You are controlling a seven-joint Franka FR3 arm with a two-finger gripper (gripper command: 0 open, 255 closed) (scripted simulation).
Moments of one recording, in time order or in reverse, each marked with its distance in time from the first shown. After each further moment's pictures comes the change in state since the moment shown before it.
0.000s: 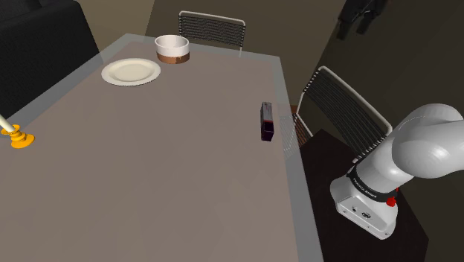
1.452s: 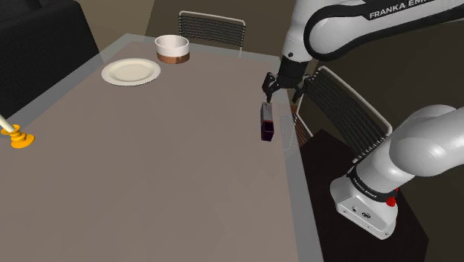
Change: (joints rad) arm -0.066 0.302 0.280 -0.379 0.201 0.681 0.636
